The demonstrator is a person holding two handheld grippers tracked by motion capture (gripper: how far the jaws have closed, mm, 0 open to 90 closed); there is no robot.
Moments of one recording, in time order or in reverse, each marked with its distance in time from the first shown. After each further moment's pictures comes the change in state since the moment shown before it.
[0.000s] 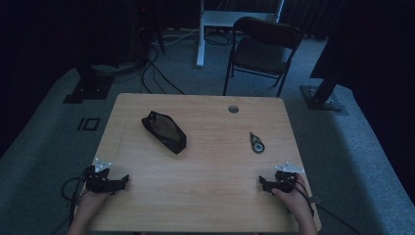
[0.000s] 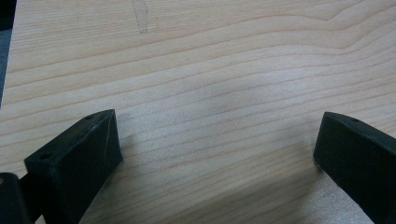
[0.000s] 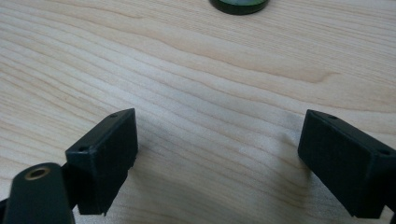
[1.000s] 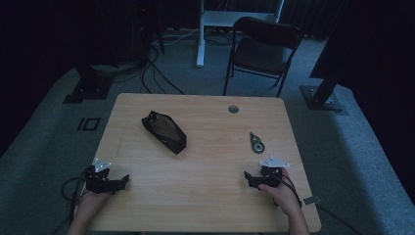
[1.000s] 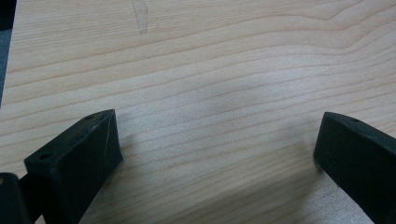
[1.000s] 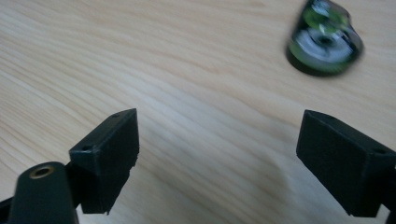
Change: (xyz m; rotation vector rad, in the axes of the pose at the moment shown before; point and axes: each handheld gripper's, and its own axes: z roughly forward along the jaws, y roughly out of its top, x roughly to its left) left arm 0.000 0.000 0.000 0.000 0.000 0.000; right arm 0.039 0.031 0.014 -0.058 0.103 -0.076
